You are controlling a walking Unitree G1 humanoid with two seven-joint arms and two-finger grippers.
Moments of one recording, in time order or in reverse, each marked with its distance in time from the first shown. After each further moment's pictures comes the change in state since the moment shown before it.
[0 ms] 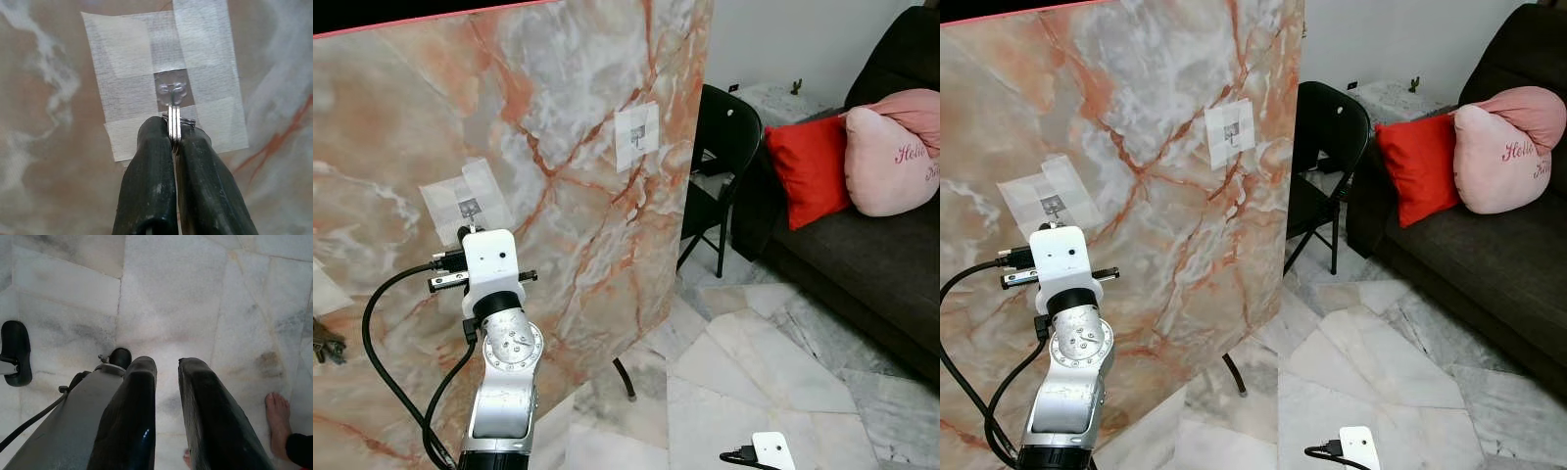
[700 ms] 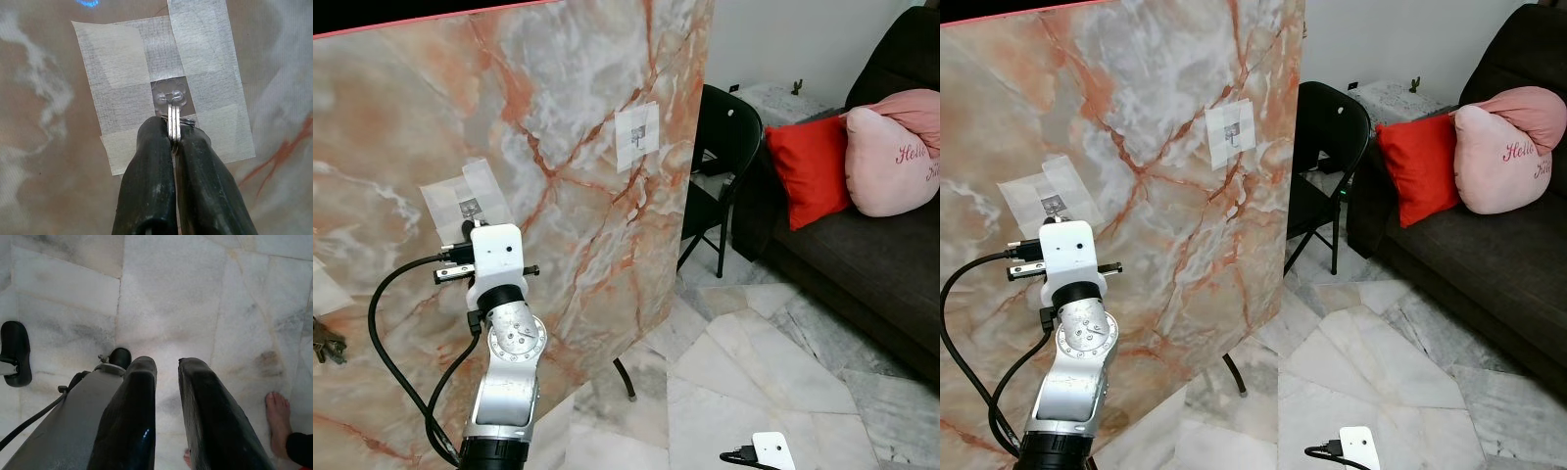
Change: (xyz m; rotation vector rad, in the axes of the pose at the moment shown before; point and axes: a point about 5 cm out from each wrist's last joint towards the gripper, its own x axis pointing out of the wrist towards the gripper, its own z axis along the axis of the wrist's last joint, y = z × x) left arm 0.010 -0.003 -0.002 0.038 -0.015 0.026; right arm 0.000 0.000 0.000 0.001 0.000 -0.002
